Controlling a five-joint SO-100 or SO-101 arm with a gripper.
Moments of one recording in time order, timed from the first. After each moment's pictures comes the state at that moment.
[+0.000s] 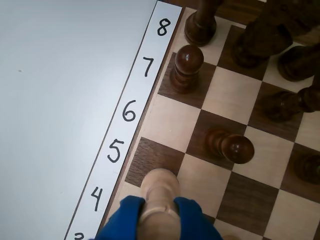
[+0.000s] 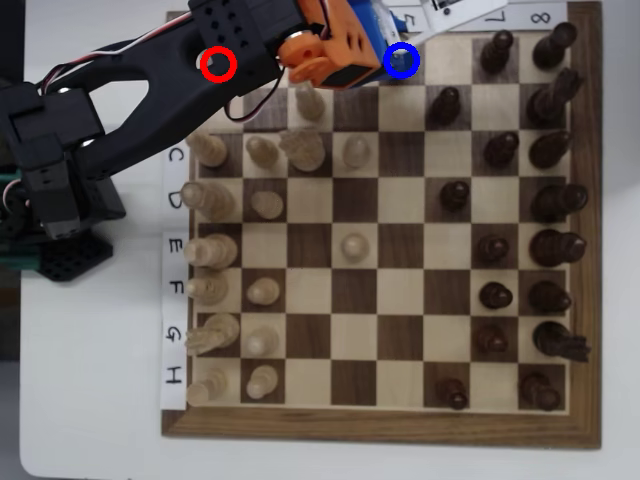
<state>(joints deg) -26.3 65.8 62.3 65.7 100.3</state>
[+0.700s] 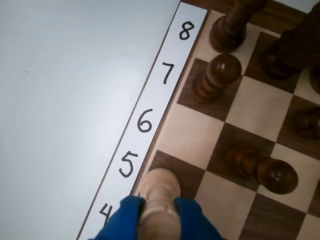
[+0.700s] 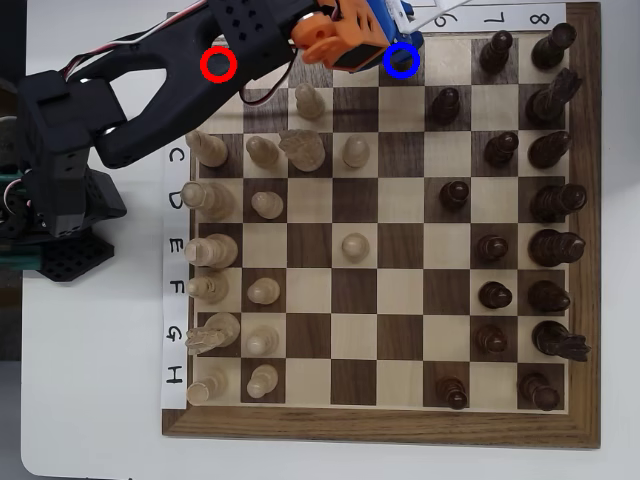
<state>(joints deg) -28.4 58.3 55.1 65.2 100.3</state>
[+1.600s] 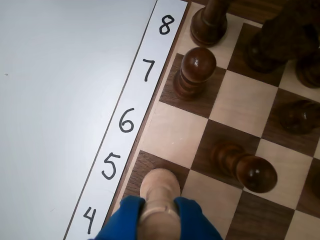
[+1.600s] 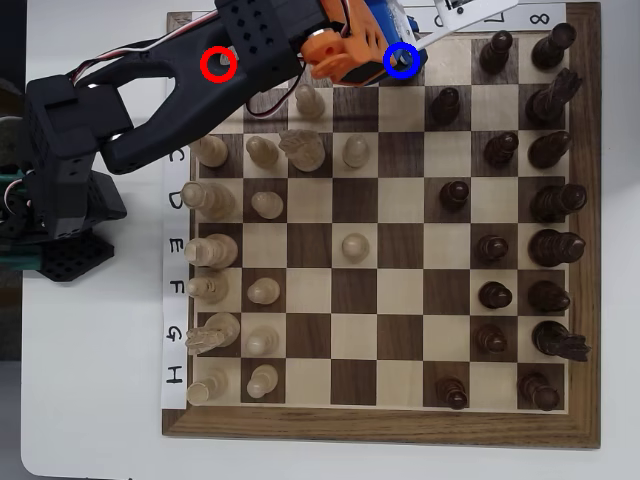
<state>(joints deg) -26.3 57.5 55.1 65.2 100.3</state>
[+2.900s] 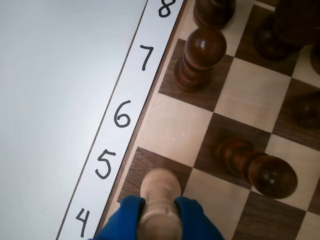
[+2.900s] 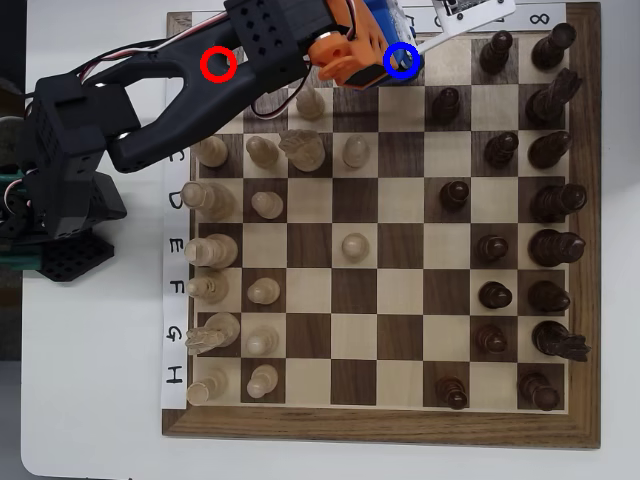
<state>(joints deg) -26.5 54.8 55.0 65.1 100.3</state>
